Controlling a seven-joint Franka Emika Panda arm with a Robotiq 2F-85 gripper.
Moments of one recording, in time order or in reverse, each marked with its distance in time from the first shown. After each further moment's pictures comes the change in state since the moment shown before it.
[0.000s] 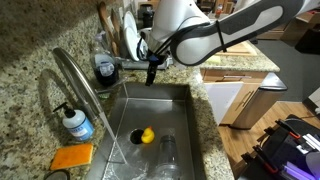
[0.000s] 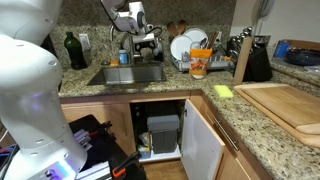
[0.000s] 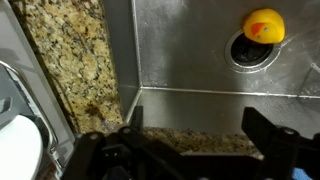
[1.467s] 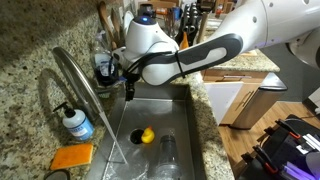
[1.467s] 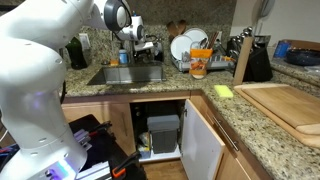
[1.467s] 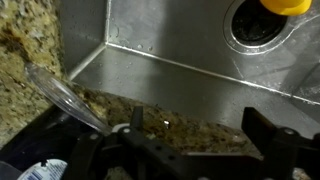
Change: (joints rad) arm 0.107 0.400 0.026 0.503 -0.009 -0.090 -0.233
